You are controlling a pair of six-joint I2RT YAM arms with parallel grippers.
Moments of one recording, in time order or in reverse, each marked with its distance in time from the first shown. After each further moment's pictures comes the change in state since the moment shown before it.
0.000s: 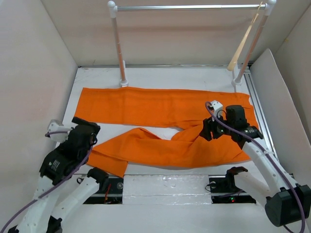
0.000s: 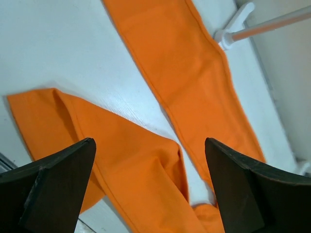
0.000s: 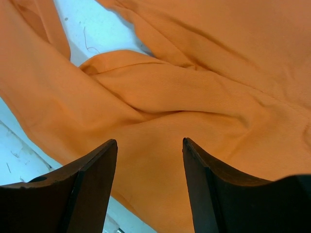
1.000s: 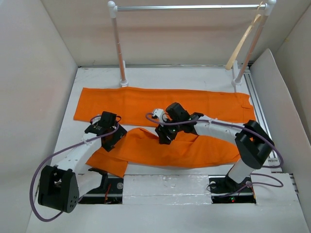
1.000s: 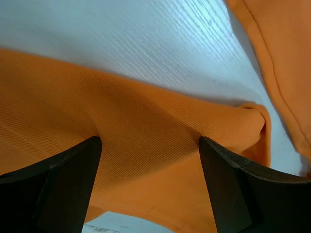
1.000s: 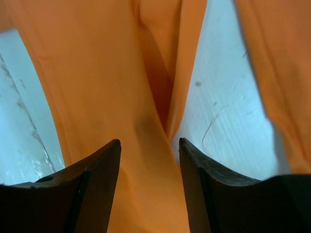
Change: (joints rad) left arm 0.245 0.560 -0.396 0.597 0.550 0.284; right arm 0.583 0.750 0.356 0.267 0.029 0.006
